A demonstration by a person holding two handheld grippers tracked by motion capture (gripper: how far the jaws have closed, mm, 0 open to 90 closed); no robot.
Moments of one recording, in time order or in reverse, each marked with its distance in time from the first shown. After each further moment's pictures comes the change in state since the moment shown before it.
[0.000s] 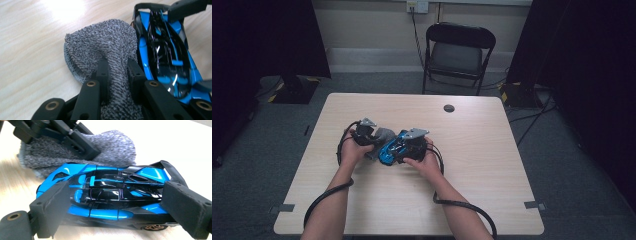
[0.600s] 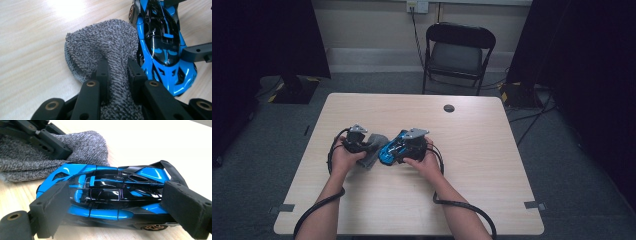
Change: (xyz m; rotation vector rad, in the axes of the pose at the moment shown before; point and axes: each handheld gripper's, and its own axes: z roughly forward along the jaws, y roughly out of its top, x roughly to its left) left arm -0.004 -0.028 -0.024 -0.019 0.004 -0.067; right arm 0.000 0.000 0.000 0.000 0.000 0.000
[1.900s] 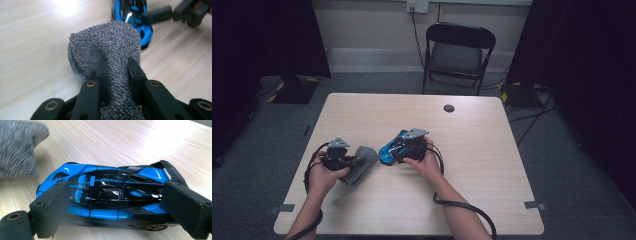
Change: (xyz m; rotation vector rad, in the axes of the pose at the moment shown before) left arm -0.015 -0.031 -0.068 -0.025 -0.010 0.003; right arm 0.000 0.000 0.000 0.000 -0.001 0.001
